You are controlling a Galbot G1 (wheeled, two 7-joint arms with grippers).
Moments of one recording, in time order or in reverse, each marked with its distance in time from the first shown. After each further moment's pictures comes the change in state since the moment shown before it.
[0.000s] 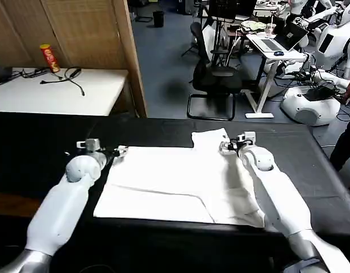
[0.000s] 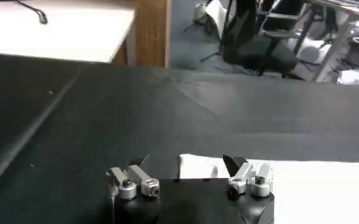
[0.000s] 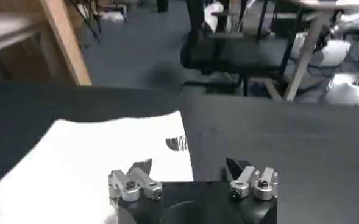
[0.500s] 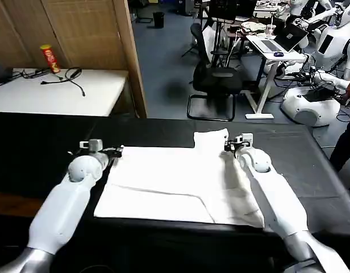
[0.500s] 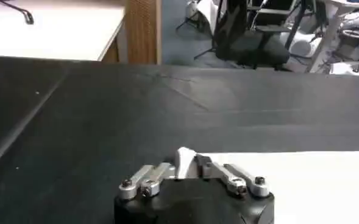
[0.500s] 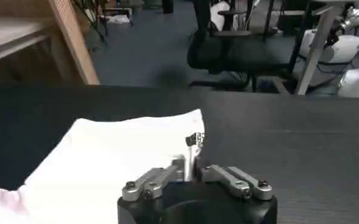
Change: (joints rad) left arm -0.009 -0.007 0.014 0.012 0.026 -0.014 0.024; right arm -0.032 0.014 0.032 0.017 0.009 0.015 -0.004
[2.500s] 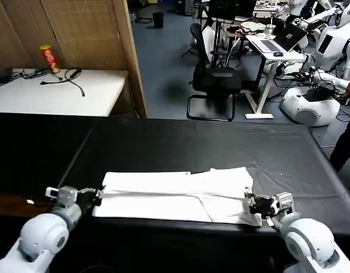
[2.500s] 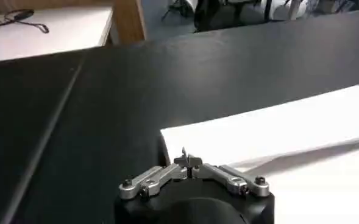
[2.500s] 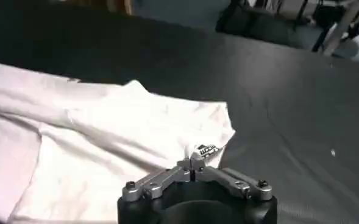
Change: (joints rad) left arm 0.745 0.198 -0.338 -0.777 0.021 0.113 -0.068; right arm -0.904 -0.329 0.392 1.011 0.131 -0.169 0.029
